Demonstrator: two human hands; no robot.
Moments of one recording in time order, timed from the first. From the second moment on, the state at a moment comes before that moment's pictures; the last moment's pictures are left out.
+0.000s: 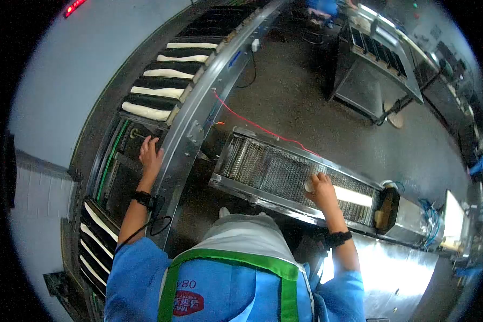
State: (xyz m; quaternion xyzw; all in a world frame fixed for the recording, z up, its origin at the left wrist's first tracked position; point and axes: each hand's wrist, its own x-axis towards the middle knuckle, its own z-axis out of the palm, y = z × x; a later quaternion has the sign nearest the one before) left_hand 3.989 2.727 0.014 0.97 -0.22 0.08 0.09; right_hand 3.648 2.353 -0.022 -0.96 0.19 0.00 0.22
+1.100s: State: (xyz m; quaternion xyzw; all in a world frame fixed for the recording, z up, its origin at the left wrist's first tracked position) left_hand 4.179 2.730 0.018 0.95 -0.19 0.06 0.24; right_hand 4.274 2.153 0.142 -0.67 0.07 -0.29 0.68
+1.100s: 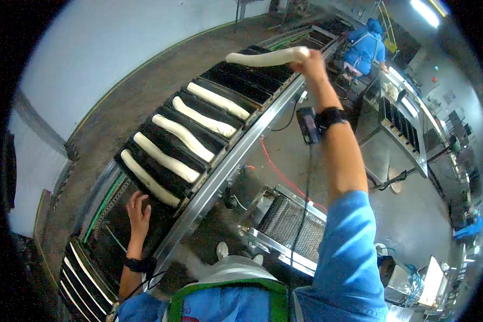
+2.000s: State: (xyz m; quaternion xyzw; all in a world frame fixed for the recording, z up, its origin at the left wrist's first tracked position) left_hand 4.240 2.398 -0.017 0.88 -0.42 -0.02 0.23; right_hand 3.748 2.116 -0.076 -0.90 0.38 0.13 0.17
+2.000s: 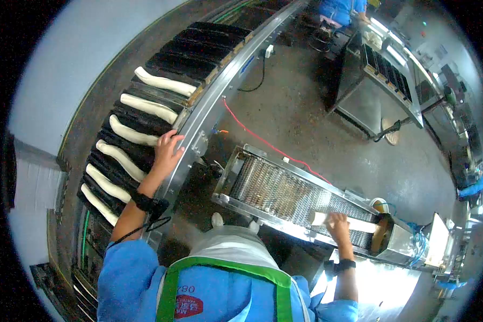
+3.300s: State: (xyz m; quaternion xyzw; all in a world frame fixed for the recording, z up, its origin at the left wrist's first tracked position) left_hand 4.423 2.241 -0.037 0.98 -0.19 0.01 -0.02; right_hand 4.208 1.955 -0.033 -0.86 0.08 0.02 0.50
